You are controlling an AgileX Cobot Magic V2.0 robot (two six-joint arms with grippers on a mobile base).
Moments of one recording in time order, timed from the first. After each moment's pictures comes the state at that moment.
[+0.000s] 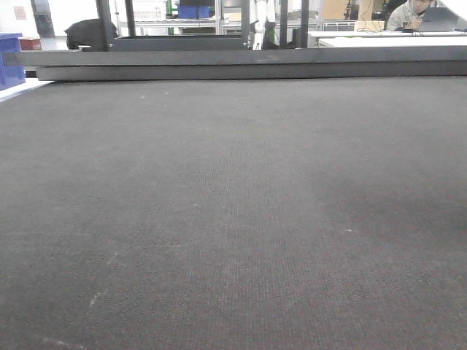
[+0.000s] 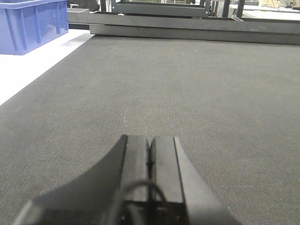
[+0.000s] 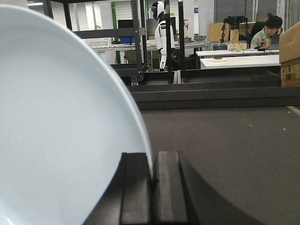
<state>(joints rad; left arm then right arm) -0.02 -0.01 0.03 -0.13 0.05 0.16 0.05 0.25 -0.37 0.07 0.10 0.05</state>
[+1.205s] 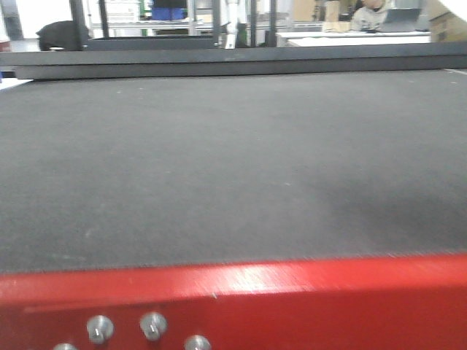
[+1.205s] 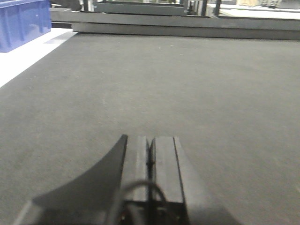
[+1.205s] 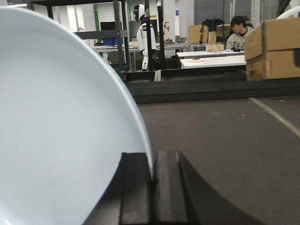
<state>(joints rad) -0.02 -0.01 0.03 -0.13 0.05 0.16 0.05 0.25 -0.37 0.07 0.10 0.05</state>
